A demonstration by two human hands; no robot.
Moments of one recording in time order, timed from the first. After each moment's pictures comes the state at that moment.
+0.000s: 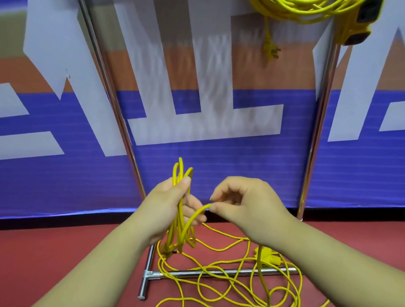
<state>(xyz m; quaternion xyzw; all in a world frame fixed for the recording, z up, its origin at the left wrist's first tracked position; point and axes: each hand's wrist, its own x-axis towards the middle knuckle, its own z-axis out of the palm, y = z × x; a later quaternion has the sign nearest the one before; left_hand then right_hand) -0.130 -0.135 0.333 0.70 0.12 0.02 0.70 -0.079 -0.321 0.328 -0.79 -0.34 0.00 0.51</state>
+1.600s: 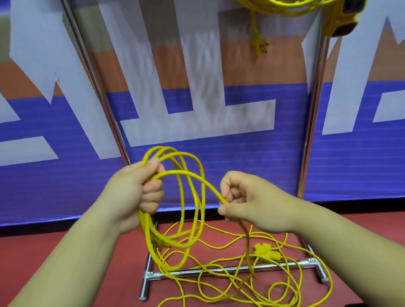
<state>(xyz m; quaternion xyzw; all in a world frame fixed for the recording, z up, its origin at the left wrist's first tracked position) -0.133 -0.106 0.368 0.61 0.12 0.03 0.79 -0.052 -0.346 0.327 -0.72 -0.37 0.21 0.55</state>
